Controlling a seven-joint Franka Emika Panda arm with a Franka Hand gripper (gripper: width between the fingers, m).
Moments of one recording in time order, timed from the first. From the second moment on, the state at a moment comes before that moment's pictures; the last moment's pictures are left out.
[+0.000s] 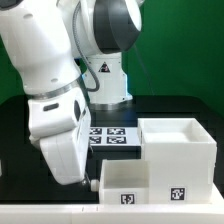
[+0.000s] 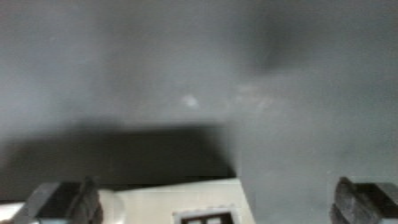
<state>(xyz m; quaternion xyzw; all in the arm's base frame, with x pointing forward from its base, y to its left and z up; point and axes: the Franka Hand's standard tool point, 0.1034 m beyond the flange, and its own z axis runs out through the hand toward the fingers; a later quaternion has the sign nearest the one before) 0.556 -0.051 0.025 -0.72 -0.68 -0.05 0.15</state>
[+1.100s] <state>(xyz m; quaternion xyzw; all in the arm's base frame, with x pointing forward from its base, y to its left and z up) 0.545 0.026 0.015 -0.76 -0.63 -0.04 0.16</state>
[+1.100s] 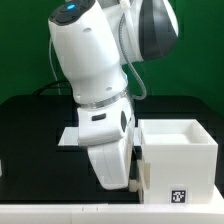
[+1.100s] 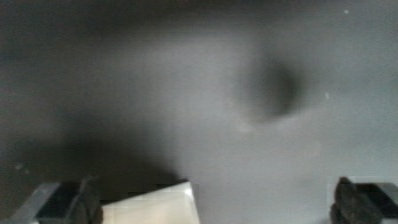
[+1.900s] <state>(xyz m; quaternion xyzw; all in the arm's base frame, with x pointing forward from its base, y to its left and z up) 0.534 0.001 0.035 -0.79 -0.60 -0.03 0.13</state>
